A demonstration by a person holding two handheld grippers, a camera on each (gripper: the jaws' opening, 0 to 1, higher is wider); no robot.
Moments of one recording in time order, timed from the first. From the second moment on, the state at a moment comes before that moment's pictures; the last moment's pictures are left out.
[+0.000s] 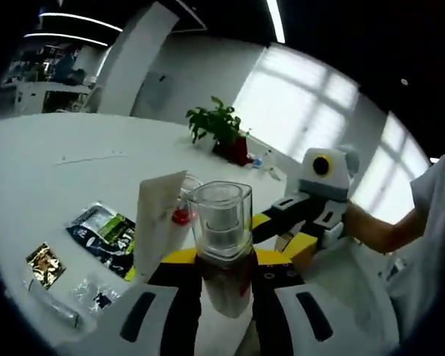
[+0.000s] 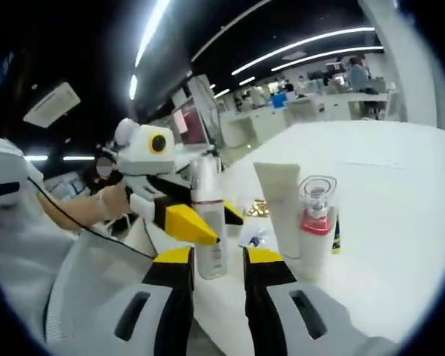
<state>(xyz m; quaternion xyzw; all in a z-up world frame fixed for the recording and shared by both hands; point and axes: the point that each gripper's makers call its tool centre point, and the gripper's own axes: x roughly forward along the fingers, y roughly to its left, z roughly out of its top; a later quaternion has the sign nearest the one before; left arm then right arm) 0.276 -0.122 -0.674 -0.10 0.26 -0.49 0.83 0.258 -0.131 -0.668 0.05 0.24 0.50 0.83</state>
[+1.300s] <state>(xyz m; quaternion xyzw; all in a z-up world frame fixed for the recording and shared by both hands) 0.274 -0.114 -0.709 0.22 0.23 -0.42 0.85 0.272 -0.094 -0.664 0.03 0.24 0.46 0.86</state>
